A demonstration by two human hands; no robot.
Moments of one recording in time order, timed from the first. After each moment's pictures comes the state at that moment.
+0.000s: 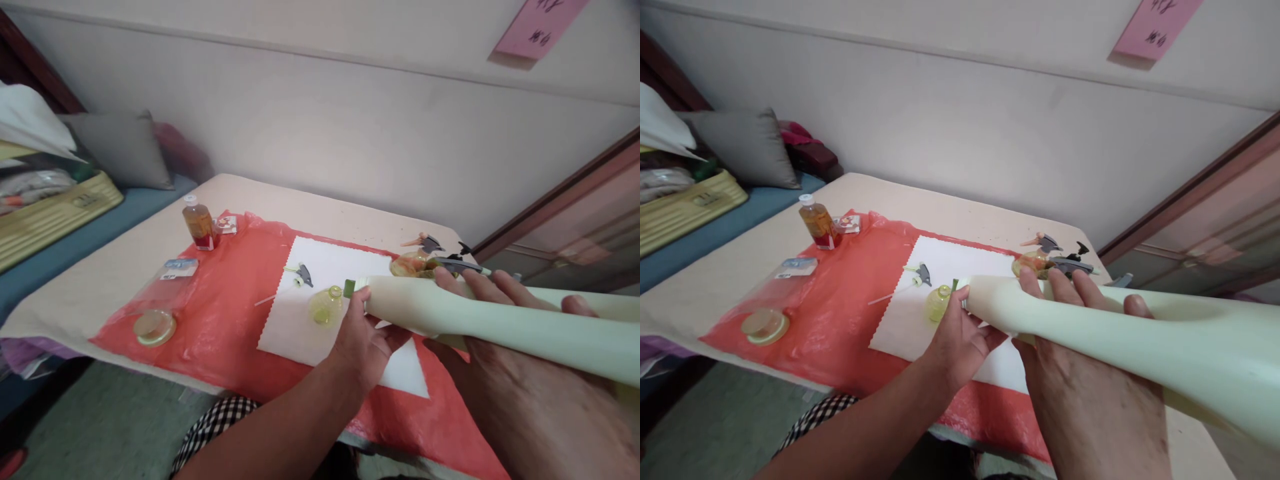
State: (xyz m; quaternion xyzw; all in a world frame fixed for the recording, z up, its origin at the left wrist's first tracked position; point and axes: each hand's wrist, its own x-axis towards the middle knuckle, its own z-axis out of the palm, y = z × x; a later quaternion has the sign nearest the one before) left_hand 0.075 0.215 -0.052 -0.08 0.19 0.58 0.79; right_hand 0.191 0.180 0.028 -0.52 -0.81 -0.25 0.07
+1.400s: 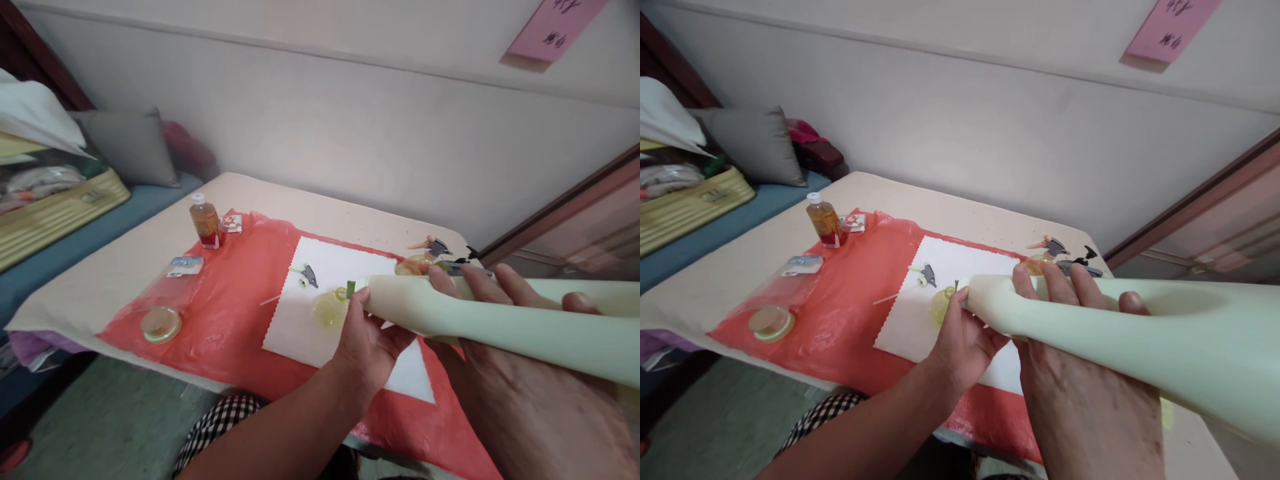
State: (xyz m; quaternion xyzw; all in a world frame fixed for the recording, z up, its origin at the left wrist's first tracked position) left_hand 0.068 0.212 -0.051 -0.09 0.14 0.61 0.78; right_hand 0.171 0.178 0.025 -0.50 -0.81 -0.25 0.15
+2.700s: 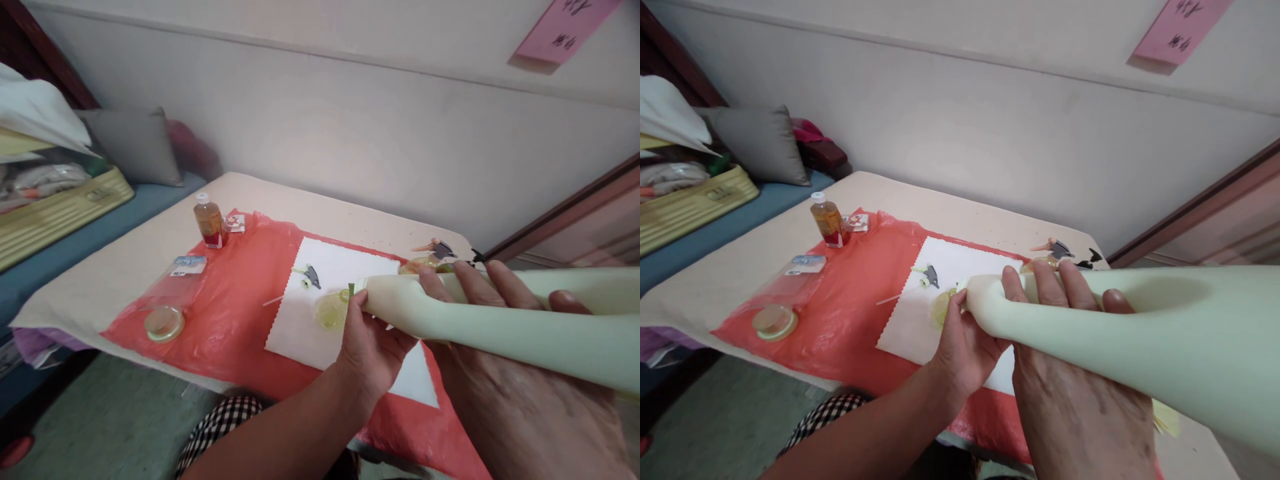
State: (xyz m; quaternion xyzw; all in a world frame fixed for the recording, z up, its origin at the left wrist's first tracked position) left_hand 0.069 0.212 -0.061 -0.08 0.08 0.61 0.79; right_hand 0.153 0.175 0.029 -0.49 -0.82 -0.23 0.17
